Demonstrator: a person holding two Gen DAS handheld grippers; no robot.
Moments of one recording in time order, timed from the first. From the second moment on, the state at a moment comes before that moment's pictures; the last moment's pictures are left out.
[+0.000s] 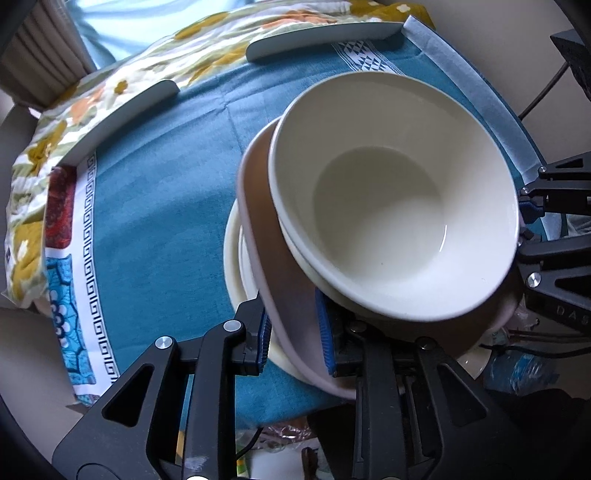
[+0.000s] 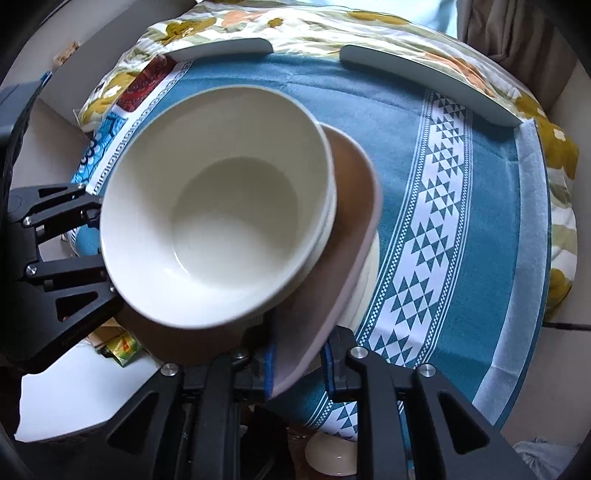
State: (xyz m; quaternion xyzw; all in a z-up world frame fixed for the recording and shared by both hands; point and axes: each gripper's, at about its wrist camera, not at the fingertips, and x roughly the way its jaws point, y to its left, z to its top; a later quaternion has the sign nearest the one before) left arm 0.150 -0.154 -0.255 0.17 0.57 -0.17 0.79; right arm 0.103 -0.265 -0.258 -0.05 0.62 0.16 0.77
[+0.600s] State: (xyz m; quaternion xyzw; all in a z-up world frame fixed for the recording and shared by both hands) left arm 0.110 -0.138 -0.176 0.15 0.53 -0.16 0.82; right arm 0.060 -0.275 -0.176 -0.05 0.56 0.14 0.81
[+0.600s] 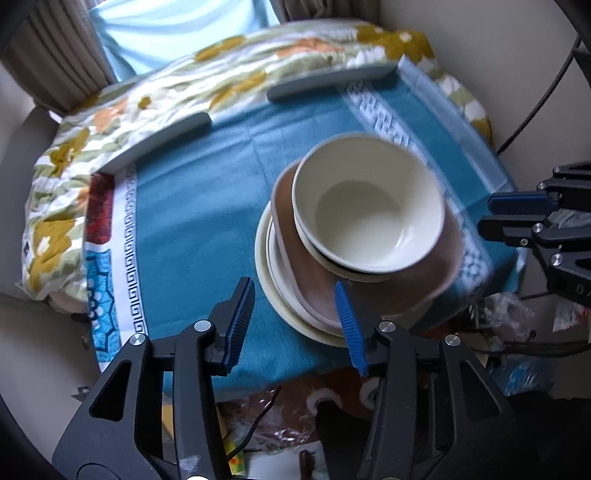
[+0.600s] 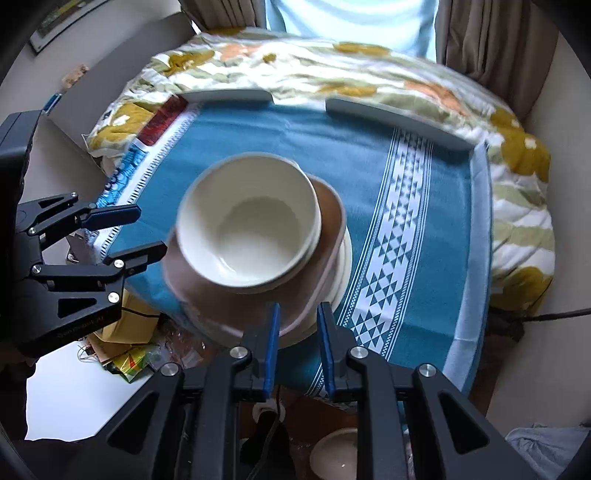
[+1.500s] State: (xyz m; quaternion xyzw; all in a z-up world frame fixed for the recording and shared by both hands) left arm -0.033 -0.047 0.033 0.01 0.16 -0.11 0.98; right arm -0.070 -0.249 0.006 0.02 0.23 -0.01 0.97
